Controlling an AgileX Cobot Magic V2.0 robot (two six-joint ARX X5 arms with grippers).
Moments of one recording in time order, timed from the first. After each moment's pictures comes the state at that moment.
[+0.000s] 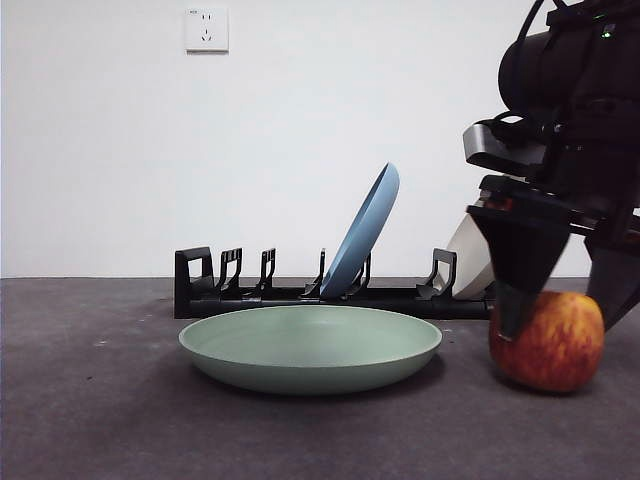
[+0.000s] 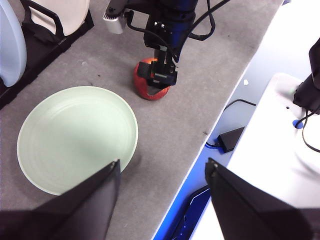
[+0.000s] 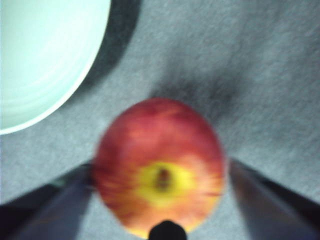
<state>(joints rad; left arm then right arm) -1.14 1.04 1.22 -0.90 -0.12 -0.12 0.38 1.57 0.99 -0.75 -0.16 -0.07</state>
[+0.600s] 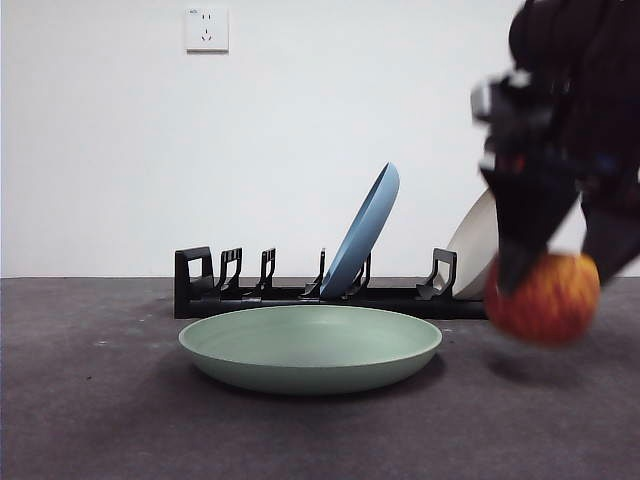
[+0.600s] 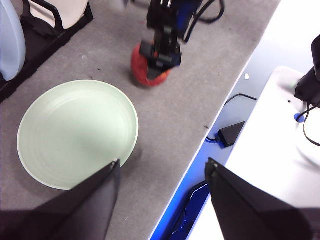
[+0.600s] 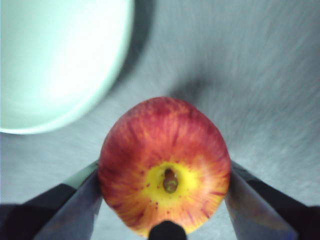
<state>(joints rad) -1.14 1.04 1.22 -0.92 -0.12 -0.12 0.39 1.45 0.99 -0.77 -0.17 -0.05</state>
